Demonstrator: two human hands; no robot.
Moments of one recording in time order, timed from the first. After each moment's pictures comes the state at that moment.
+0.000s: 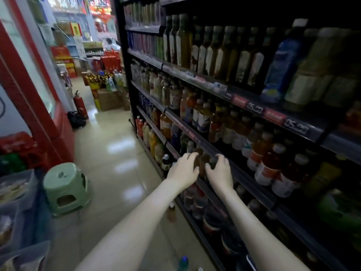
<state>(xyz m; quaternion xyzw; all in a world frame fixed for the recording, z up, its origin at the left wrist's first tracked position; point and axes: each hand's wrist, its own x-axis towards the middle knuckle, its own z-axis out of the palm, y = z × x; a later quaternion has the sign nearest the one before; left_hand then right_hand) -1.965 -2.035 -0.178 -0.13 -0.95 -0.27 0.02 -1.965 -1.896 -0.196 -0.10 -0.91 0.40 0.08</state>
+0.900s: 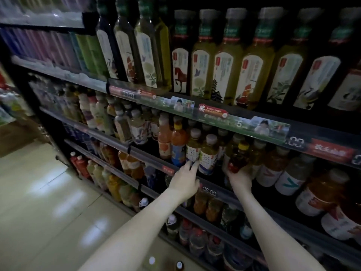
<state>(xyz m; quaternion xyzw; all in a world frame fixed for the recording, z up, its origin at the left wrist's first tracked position) -2.376 -2.088 -0.215 -0.39 -0.90 -0.17 -0.06 -2.297 -1.917 -0.231 -0.40 -0.77 0.46 0.20</state>
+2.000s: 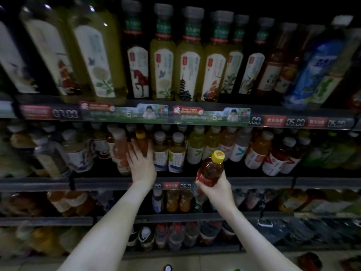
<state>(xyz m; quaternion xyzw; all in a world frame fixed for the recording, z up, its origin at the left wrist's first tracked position) -2.491 -2.083 -0.230 -0.41 -0.90 -0.16 0.07 -2.258 -2.044 -0.201 -0.46 -0.68 0.46 0.33</state>
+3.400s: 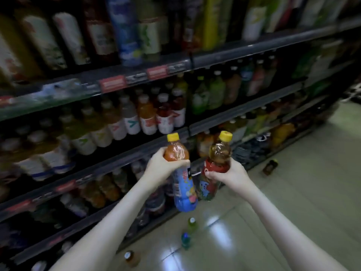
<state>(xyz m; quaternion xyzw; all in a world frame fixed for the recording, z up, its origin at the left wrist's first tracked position) -2.105 -2.037 -0.177 -0.50 -0.64 -0.38 -0.45 -1.879 -2.032 -0.215 -0.59 -0.58 0.45 0.35</state>
